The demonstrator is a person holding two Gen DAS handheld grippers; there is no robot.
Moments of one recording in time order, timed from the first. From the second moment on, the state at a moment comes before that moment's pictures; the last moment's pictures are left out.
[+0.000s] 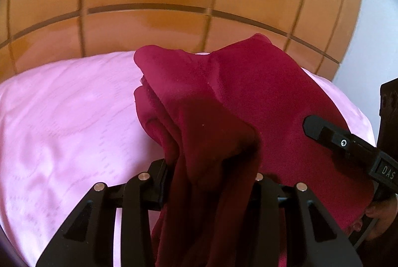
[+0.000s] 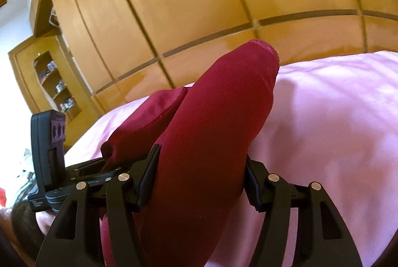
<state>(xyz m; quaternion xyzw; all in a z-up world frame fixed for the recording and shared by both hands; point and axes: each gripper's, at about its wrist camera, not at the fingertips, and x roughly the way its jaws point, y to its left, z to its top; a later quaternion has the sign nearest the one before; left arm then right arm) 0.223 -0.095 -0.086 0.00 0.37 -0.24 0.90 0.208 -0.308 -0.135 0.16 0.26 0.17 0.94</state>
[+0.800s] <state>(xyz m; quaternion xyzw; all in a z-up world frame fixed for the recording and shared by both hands) 0.324 -0.232 -0.114 0.05 0.38 -0.31 0.87 0.263 -0.415 -0.170 0.15 0.30 -0.06 0.94</state>
